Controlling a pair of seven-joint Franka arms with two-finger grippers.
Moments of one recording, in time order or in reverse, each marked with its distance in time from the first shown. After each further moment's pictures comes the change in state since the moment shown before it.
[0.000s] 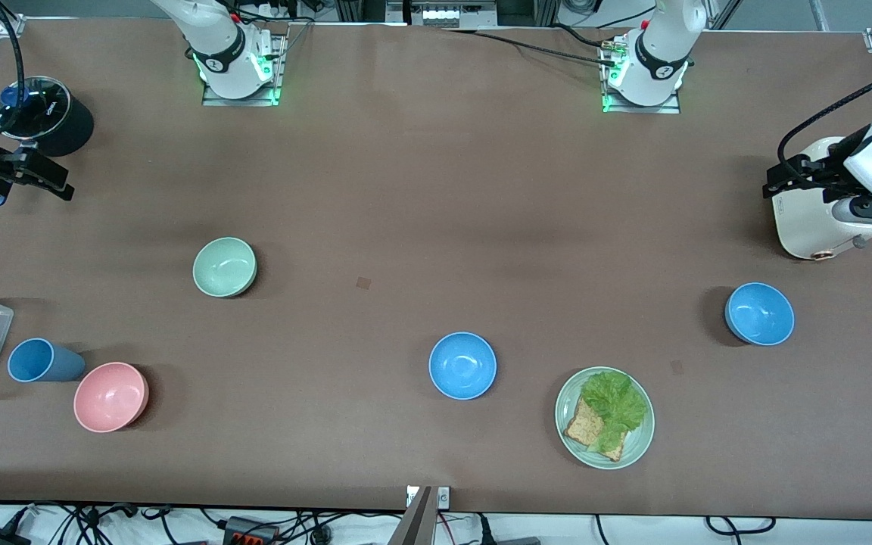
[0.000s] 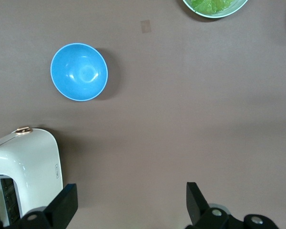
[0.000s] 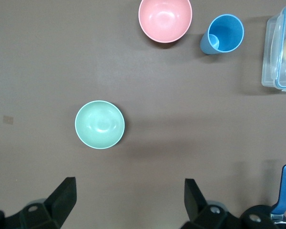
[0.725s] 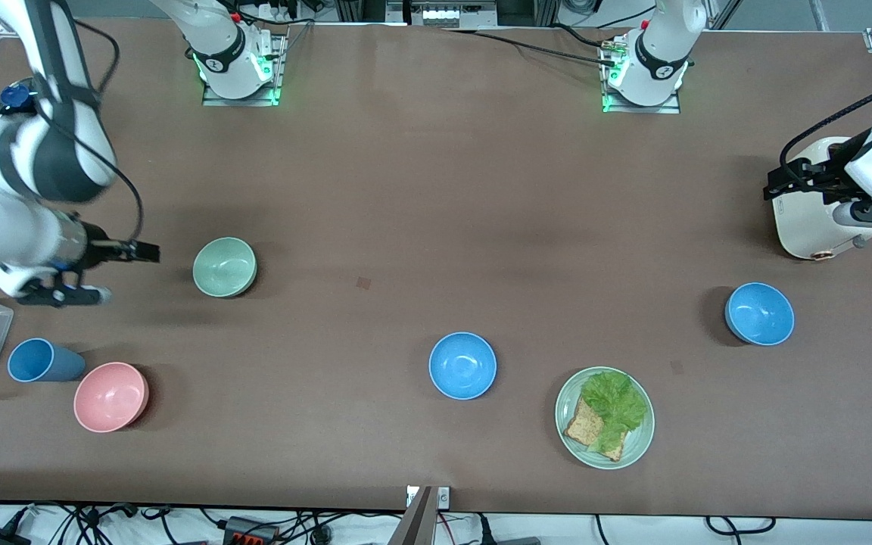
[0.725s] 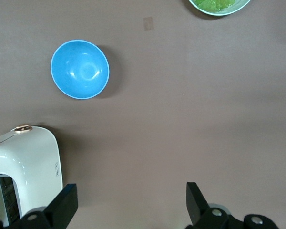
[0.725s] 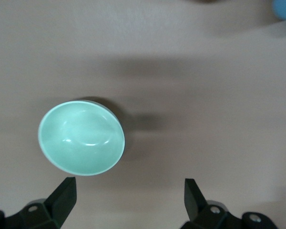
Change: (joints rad) left arm 0.004 0.013 0.006 -0.001 0.000 0.000 0.000; right arm 0.040 0.390 0.002 -0.026 -0.001 0.168 -0.003
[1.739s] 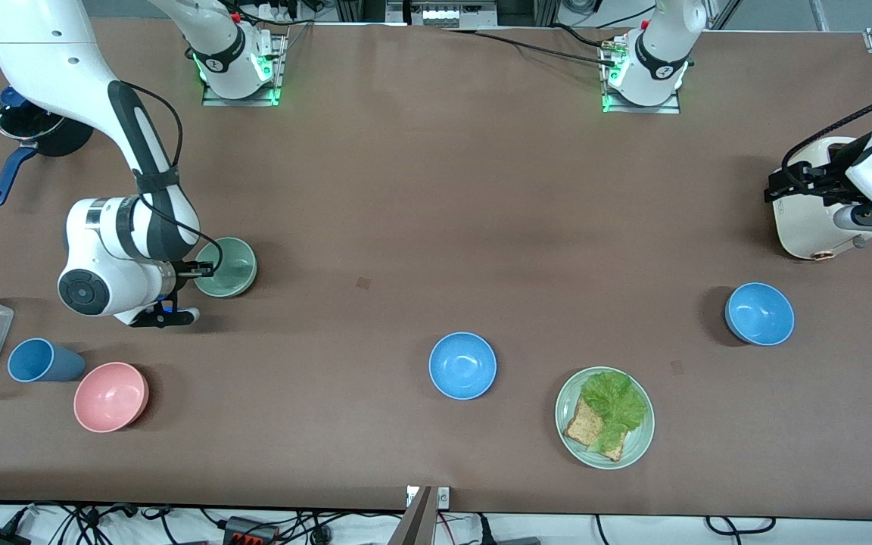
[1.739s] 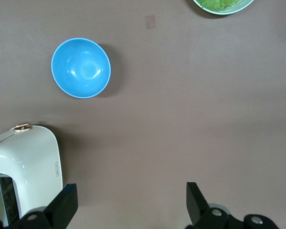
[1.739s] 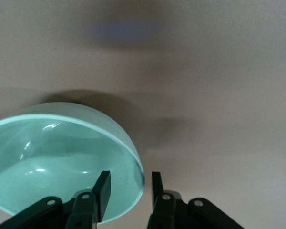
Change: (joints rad) left arm 0.004 0.010 0.004 0.001 0.000 0.003 -0.001; right arm 0.061 0.217 -0.006 -0.007 0.000 0.053 0.005
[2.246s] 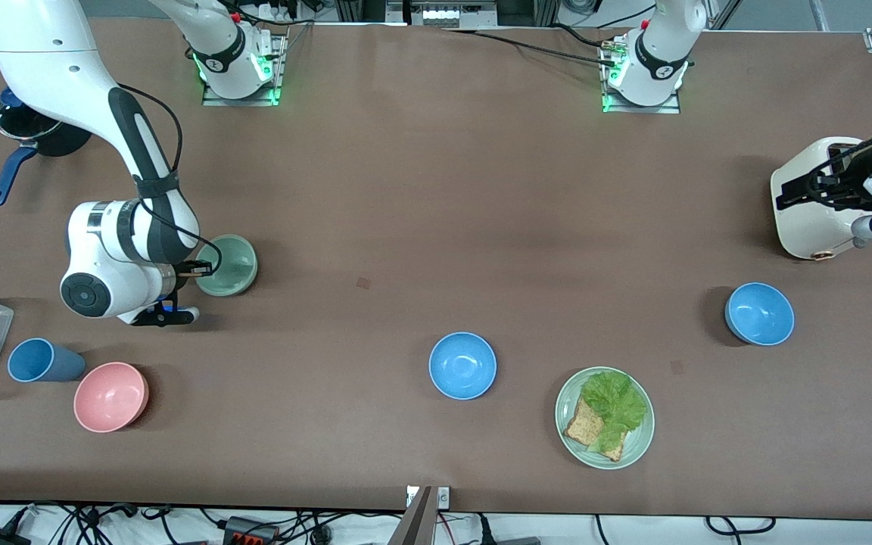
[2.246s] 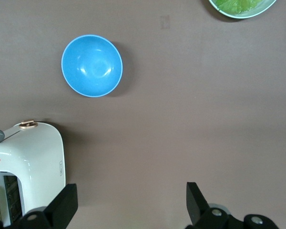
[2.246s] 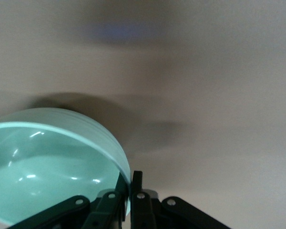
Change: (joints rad) left arm 0.044 0.035 0.003 0.005 0.000 0.013 0.000; right arm -0.008 0.008 0.004 0.008 0.005 -0.011 -0.009
